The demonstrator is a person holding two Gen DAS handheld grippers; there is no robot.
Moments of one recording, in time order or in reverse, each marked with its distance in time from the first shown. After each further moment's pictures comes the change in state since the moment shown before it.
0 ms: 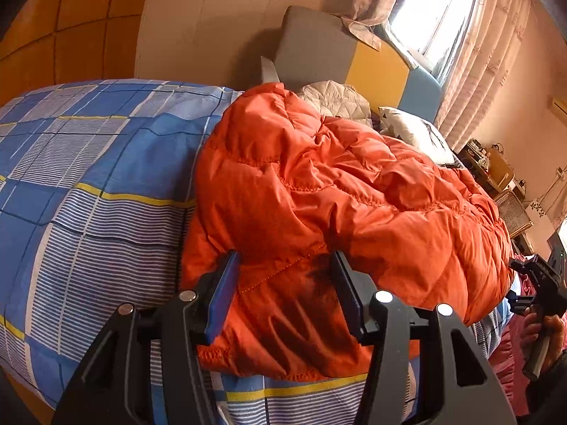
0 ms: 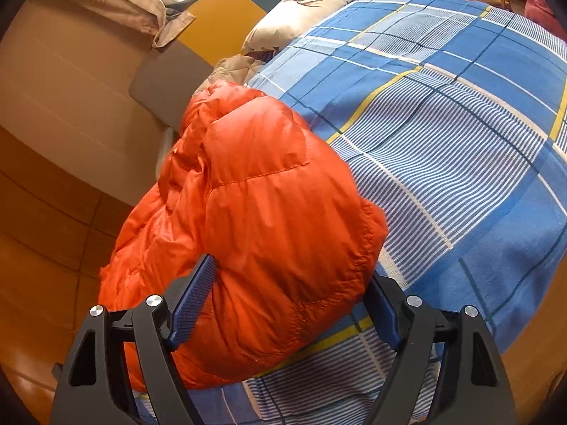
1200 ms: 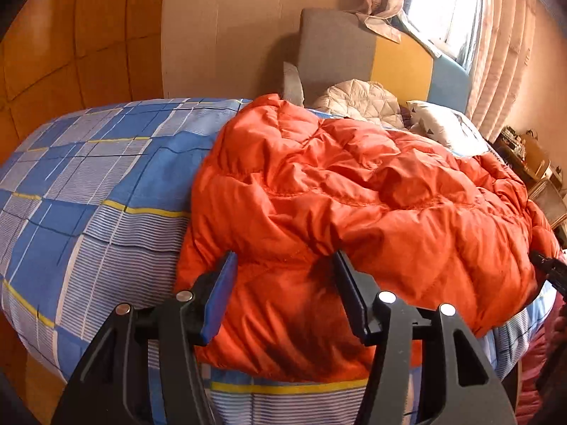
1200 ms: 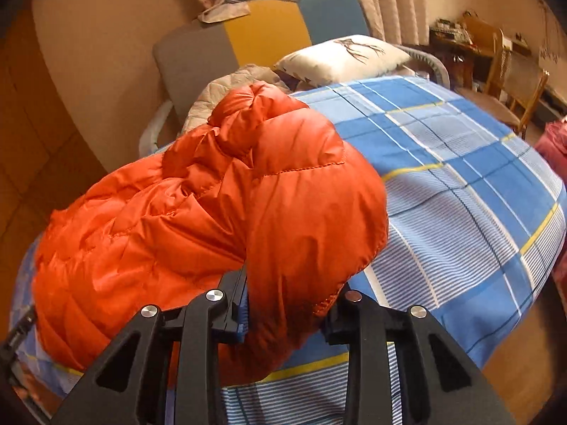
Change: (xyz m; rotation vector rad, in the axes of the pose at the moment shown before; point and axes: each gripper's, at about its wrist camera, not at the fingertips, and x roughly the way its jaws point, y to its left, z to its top) left arm -0.011 -0.048 -0.001 0.030 -0.024 0.223; right arm -0.005 0.067 -0.016 -0.398 -0.127 -0.216
